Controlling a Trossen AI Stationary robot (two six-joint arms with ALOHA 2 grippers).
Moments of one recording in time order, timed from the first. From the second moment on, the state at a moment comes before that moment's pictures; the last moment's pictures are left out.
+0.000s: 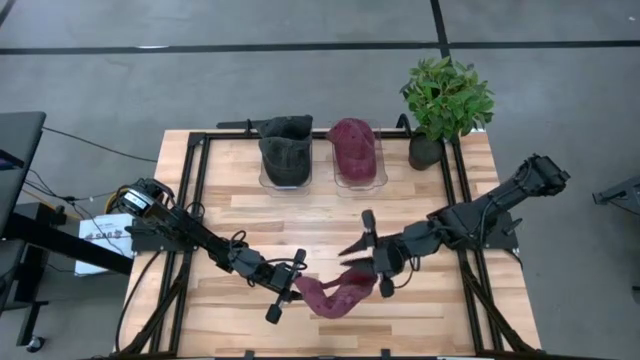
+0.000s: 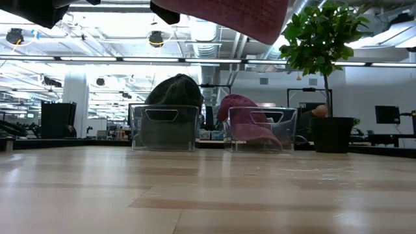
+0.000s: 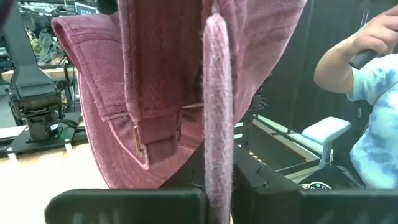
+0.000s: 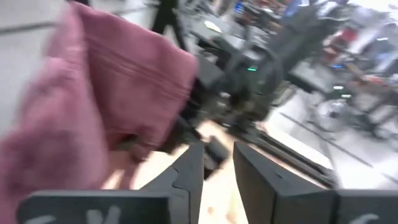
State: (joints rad) left arm -0.54 1.74 0.72 1.06 -0.10 0.05; right arm 0.48 1.35 1.11 -0.05 0.28 -0.41
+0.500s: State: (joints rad) left arm -0.54 1.74 0.72 1.03 -0.10 0.04; right arm 0.41 1.30 1.11 0.11 0.53 -0.75
